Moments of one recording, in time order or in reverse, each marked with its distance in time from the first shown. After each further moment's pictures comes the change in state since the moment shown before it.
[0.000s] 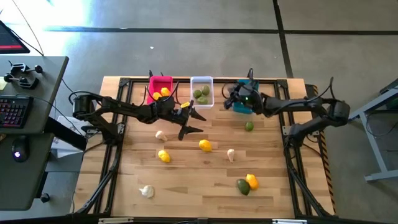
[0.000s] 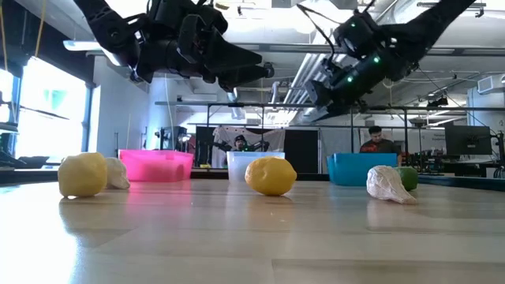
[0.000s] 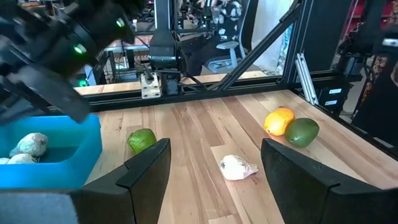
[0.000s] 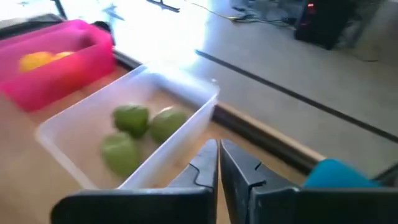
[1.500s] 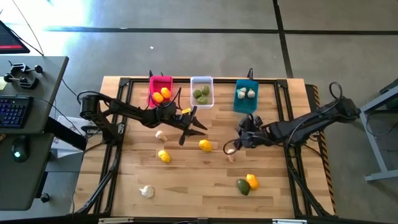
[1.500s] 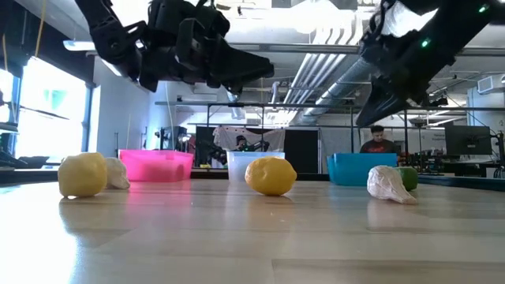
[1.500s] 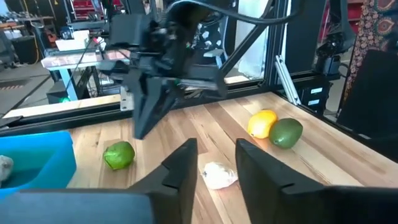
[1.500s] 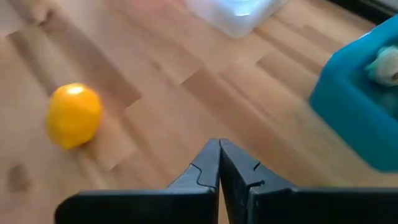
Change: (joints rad) left arm -0.054 0.095 -0.015 0.166 0.031 0.018; right arm 0.664 -0.152 0.008 -0.690 0.187 0.631
